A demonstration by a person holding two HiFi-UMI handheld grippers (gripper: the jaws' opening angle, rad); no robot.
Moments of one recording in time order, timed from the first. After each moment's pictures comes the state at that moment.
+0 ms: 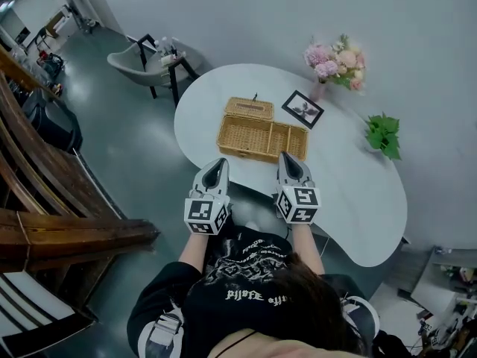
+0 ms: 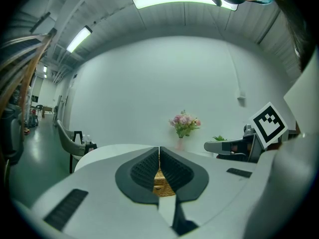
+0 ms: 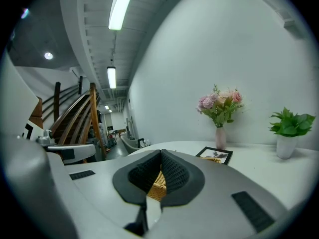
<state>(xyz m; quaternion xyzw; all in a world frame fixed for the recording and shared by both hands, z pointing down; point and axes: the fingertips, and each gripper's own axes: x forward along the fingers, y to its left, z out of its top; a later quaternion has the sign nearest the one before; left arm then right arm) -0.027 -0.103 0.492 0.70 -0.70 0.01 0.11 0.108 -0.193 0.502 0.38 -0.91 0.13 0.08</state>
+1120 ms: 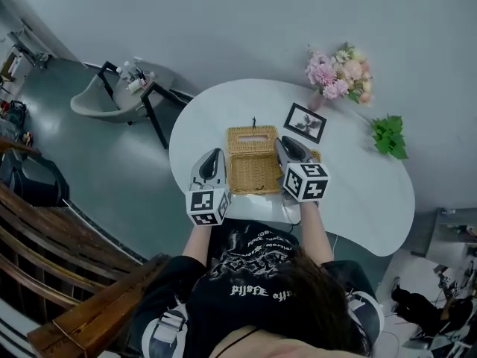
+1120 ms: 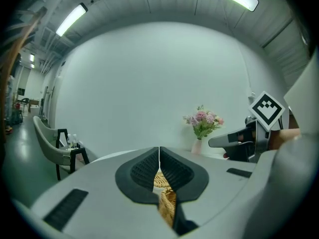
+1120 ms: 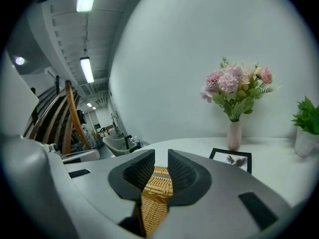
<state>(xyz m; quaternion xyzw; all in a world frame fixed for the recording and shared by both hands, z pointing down) -0.174 -0.281 0.507 0.74 -0.66 0.02 0.13 -0.015 -0.350 0.511 0.43 -0.87 0.22 0.12</state>
